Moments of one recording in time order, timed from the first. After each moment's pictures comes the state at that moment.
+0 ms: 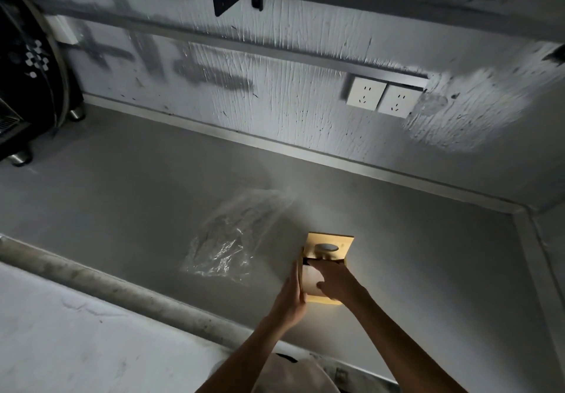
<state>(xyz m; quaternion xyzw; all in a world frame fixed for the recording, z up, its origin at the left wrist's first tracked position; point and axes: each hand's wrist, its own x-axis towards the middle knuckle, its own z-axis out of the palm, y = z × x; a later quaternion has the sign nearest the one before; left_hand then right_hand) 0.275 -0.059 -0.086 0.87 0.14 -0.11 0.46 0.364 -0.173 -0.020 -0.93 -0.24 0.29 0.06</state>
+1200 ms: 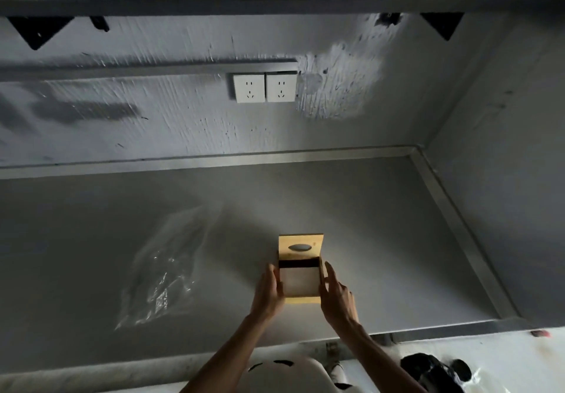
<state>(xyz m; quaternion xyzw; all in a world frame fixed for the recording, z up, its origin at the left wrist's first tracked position) 0.302 -0.122 -0.073 0.89 0.06 -0.13 0.43 0.277 -0.298 -0.065 -0.93 0.09 0.09 0.33</state>
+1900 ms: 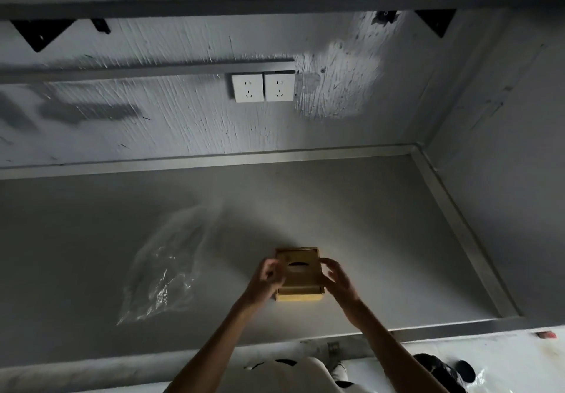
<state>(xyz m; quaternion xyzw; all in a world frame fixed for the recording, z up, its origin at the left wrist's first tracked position) 0.309 -0.103 -0.046 0.69 0.12 -0.26 0.66 0.294 -0.324 -0.060 -0.71 0.12 0.18 0.67</state>
